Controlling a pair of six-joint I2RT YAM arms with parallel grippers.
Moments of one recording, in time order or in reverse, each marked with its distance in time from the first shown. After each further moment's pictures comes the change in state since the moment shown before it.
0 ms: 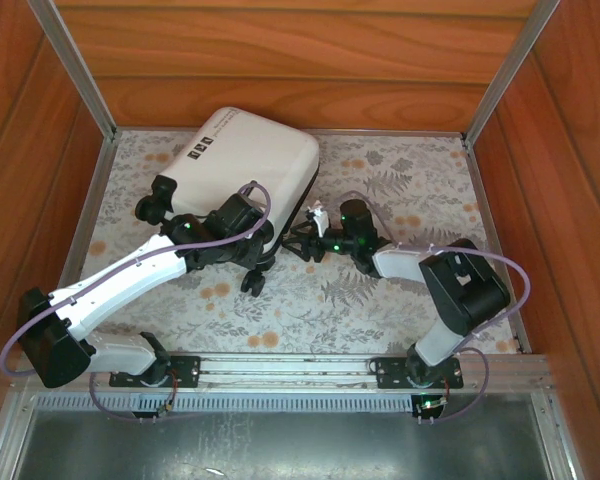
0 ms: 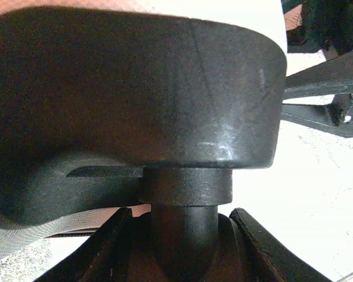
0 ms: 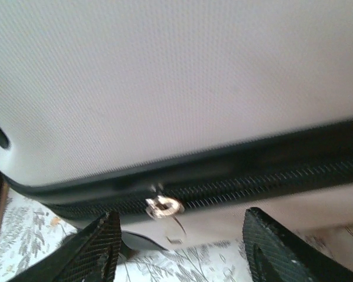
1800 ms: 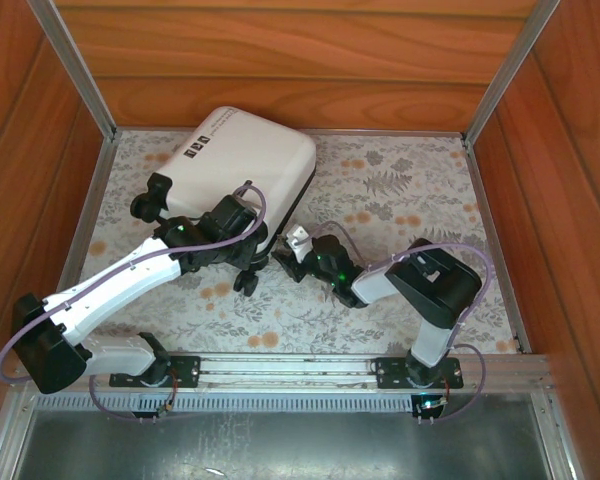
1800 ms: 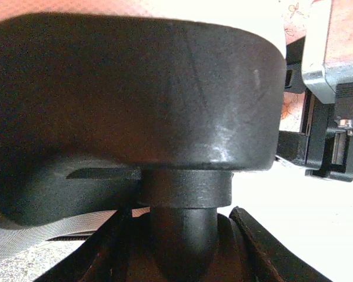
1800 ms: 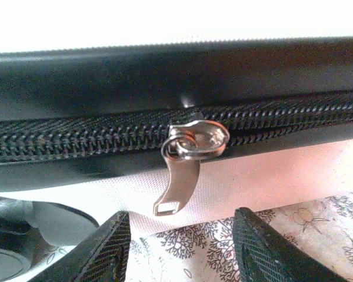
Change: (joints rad) left arm 0.014 -0.037 -0.039 0.010 -0.012 0.069; right arm 0.275 0.117 -0.142 0.356 0.640 -0.121
